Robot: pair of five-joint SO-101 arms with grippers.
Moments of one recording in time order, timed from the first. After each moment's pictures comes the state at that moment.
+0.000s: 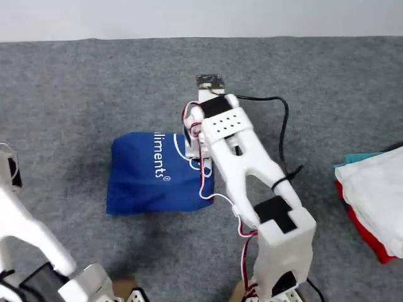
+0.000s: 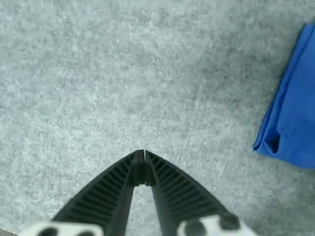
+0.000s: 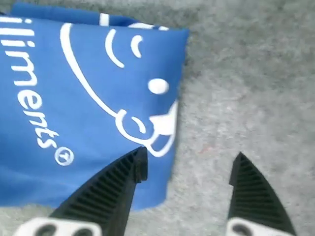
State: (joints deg) left arm -46.2 -13.8 3.6 99.2 -16.4; right arm -28.7 21.5 -13.8 84.4 -23.3
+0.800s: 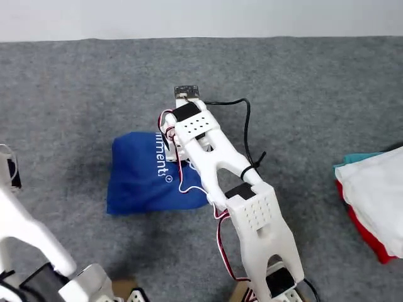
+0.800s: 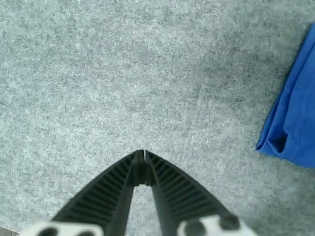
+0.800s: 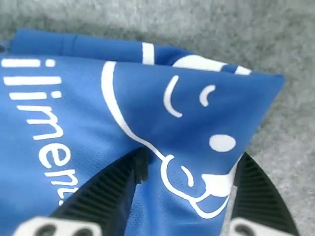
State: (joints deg) left arm -46.2 -13.9 3.6 99.2 -16.4; right arm -33.0 46.5 -34.1 83.3 -26.9
